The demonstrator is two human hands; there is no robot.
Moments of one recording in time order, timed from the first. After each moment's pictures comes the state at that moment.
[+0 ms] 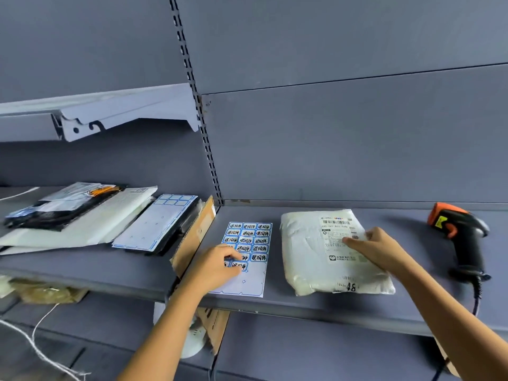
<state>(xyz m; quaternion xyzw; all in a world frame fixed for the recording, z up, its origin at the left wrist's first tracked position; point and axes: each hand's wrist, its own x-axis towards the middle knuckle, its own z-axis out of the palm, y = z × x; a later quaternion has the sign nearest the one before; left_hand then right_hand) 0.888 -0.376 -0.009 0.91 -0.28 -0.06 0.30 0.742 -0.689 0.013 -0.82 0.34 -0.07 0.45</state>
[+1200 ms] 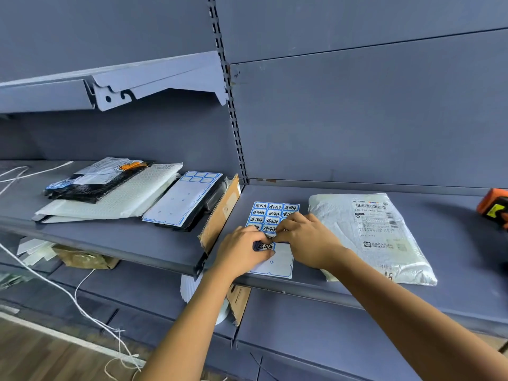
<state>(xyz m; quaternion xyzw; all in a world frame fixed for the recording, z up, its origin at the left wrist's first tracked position) 0.873 -0.376 -0.011 0.92 -0.31 0.03 0.22 0.821 -0.552 -0.004 -0.98 -0.17 -0.14 -0.02</state>
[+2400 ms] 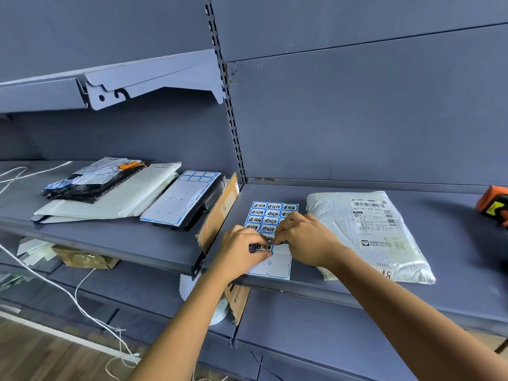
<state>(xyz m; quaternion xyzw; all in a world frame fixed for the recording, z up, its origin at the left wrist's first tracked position) 0.876 -0.372 -0.023 0.89 -0.34 0.06 0.29 0.824 -0.558 -0.010 -0.97 -0.17 -0.14 0.04</state>
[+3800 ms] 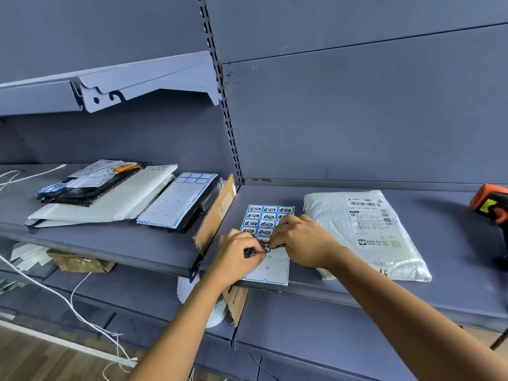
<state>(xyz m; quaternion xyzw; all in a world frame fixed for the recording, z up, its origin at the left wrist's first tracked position) 0.873 -0.367 -0.030 0.88 -0.35 0.07 0.31 0.821 -0.561 -0.009 -0.97 -0.20 -0.10 0.07</state>
